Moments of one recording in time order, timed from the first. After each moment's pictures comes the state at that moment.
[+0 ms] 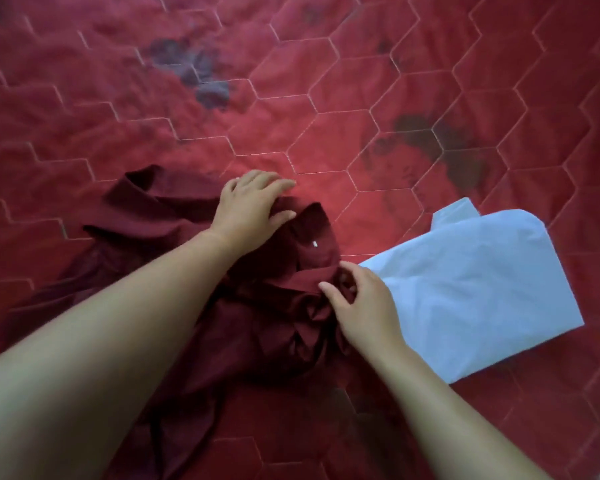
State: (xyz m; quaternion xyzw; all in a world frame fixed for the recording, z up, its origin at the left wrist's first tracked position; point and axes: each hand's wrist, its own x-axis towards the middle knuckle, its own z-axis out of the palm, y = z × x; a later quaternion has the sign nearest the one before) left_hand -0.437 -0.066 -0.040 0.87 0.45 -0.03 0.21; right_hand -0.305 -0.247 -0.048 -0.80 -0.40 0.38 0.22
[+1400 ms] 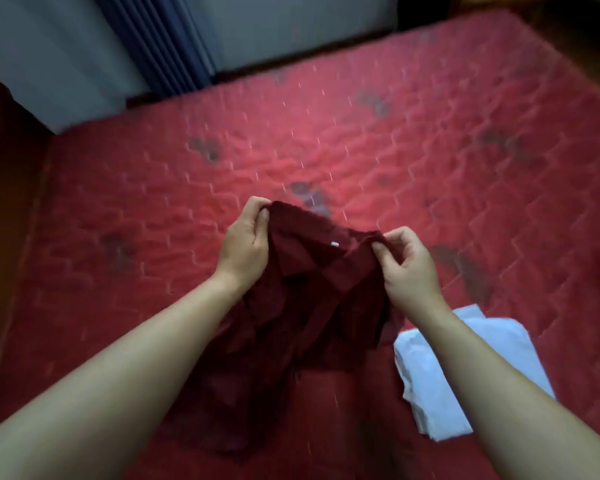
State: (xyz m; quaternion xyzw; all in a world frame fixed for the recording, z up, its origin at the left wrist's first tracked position) left_hand -0.540 -0.092 0.216 0.68 0.58 0.36 0.27; right_hand -0.322 -0.154 0.187 -0.64 -0.45 0.38 0.50
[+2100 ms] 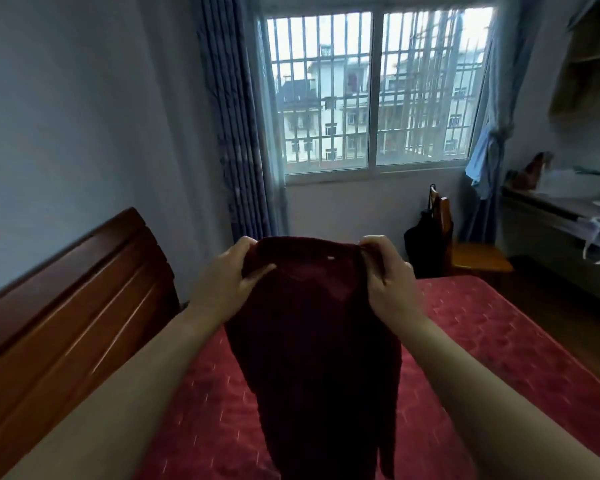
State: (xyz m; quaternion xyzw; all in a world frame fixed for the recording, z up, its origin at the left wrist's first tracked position) left_hand -0.690 -0.227 0.670 0.76 0.49 0.42 -0.01; right_hand -0.435 -0.224 0.649 -0.40 -0.68 0.11 0.60
